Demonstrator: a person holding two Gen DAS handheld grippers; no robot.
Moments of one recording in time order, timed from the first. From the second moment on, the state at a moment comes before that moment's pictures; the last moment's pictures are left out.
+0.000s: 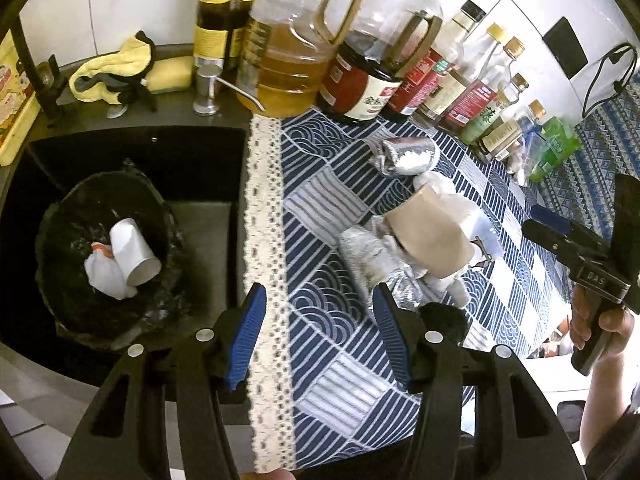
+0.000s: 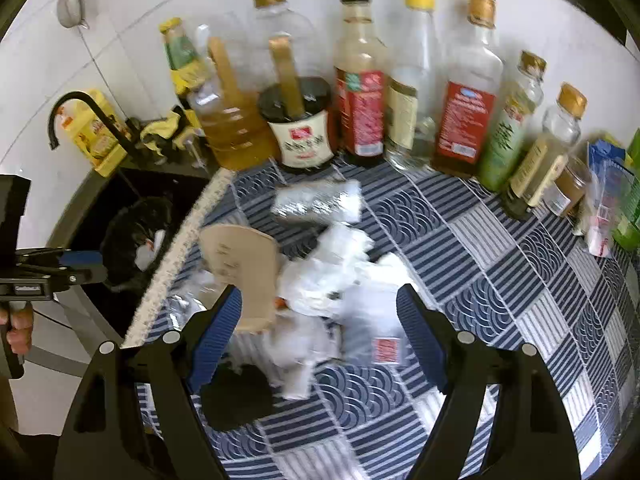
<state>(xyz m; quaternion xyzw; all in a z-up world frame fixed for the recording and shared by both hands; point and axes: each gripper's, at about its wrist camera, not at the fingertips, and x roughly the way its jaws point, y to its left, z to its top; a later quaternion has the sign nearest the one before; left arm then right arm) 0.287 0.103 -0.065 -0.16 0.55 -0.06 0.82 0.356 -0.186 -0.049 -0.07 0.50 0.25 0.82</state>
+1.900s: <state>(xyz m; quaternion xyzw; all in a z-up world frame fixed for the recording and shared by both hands) 0.364 0.029 -0.145 -0.14 0.64 -0.07 0.75 0.418 -0.213 -0.150 -0.05 0.69 0.22 0.68</state>
